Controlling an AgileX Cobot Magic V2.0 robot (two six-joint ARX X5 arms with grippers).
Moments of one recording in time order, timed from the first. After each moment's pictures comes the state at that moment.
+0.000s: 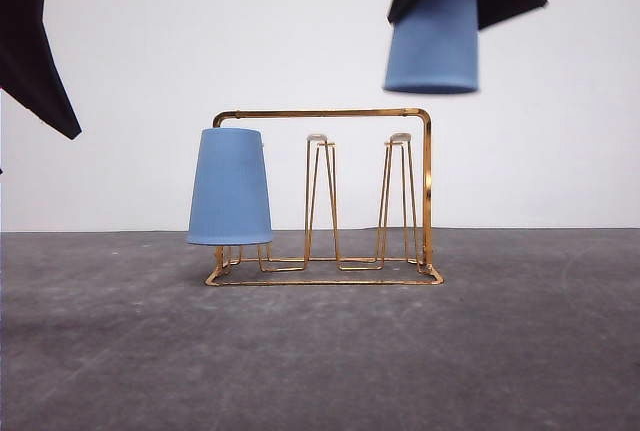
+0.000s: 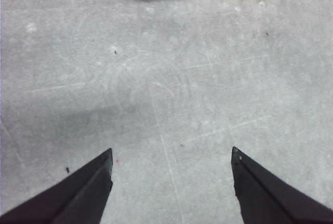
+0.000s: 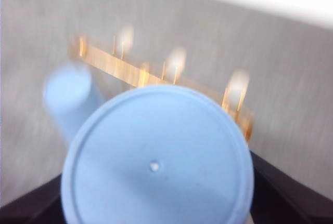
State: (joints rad) left_arx -0.40 0.88 0.71 -0.66 0.21 -0.28; right_arx 0.43 1.37 1.22 -0.35 -0.18 0.06
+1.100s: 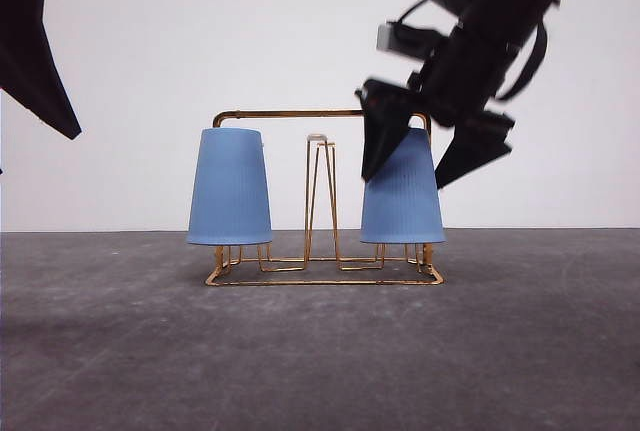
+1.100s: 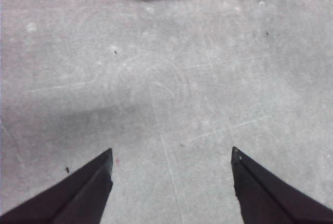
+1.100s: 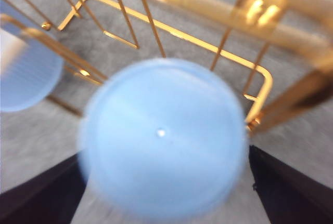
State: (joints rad) left_arx -0.40 0.88 0.71 -0.66 0.21 -0.28; right_arx 0.41 1.72 1.35 -0.52 -0.18 0.05
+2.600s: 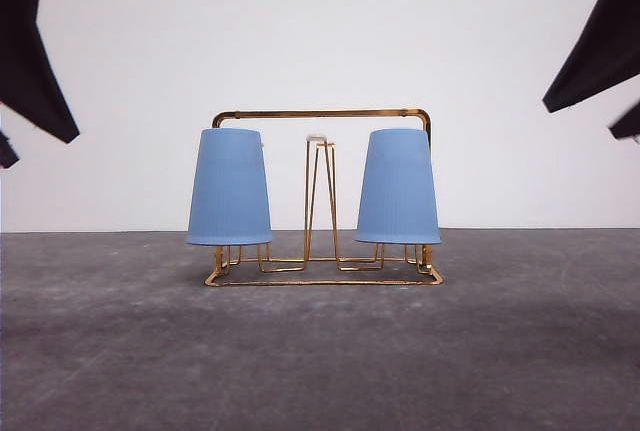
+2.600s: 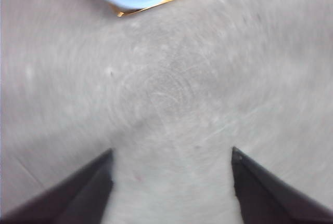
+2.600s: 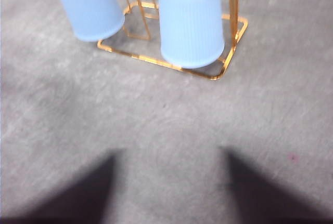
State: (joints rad) left_arx -0.40 0.88 0.71 -0.64 0.21 0.06; right_arx 0.40 0.63 0.45 -0.32 -0.21 0.16
